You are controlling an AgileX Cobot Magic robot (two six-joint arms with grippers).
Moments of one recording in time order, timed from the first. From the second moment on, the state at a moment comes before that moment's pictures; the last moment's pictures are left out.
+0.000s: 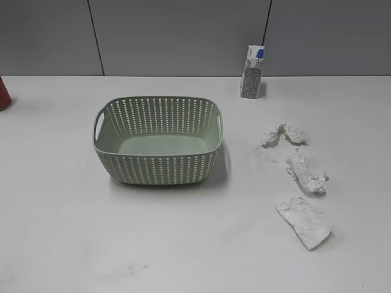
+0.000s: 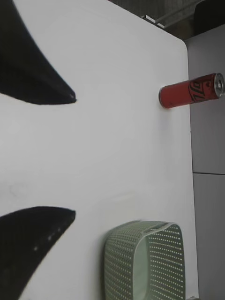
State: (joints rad) left arm -0.05 -0.01 -0.50 -0.12 1.03 0.09; right arm 0.09 0.00 -0.42 0.00 0.95 -0.03
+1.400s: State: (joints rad) left arm -0.12 0.50 -0.67 -0.24 0.83 0.09; right arm 0.09 0.00 -0.42 0.00 0.95 -0.03
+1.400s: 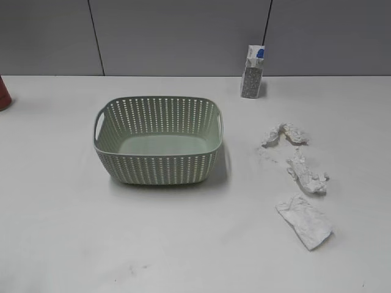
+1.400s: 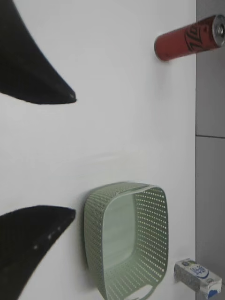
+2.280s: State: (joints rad) left arm -0.36 1.62 -1.25 -0.17 0.82 -0.05; right arm 0.09 0.00 -0.42 0.00 0.95 -0.03
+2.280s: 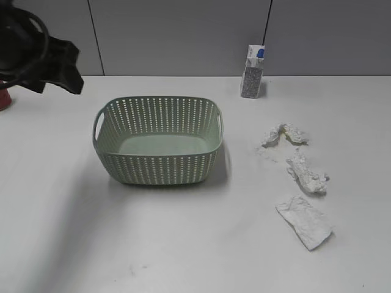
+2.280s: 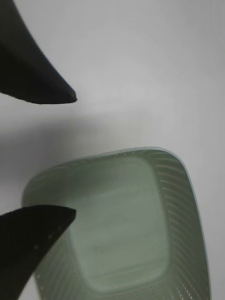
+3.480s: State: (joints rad) left arm -0.37 2.04 -1.43 -0.16 0.79 -0.18; right arm 0.09 0.00 -0.42 0.00 0.95 -0.03
